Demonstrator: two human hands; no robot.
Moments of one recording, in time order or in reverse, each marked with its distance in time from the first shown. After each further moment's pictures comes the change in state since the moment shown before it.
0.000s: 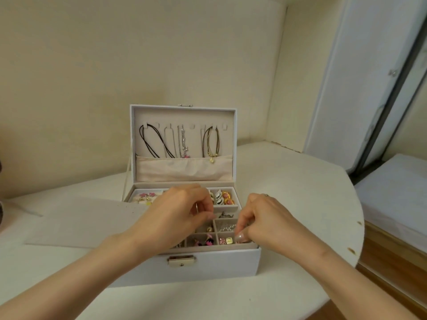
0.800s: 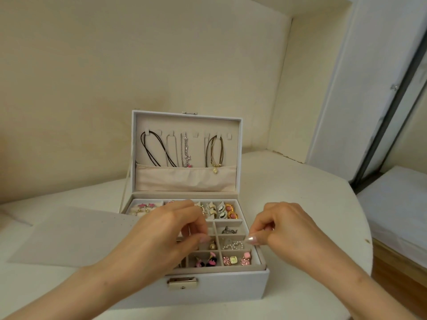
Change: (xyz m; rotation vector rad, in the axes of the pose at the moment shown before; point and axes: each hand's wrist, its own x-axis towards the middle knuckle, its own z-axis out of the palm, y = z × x) left_hand -0.017 -0.016 -0.007 -0.019 0.042 0.083; right_hand -0.001 0.002 -0.018 0.013 0.100 0.092
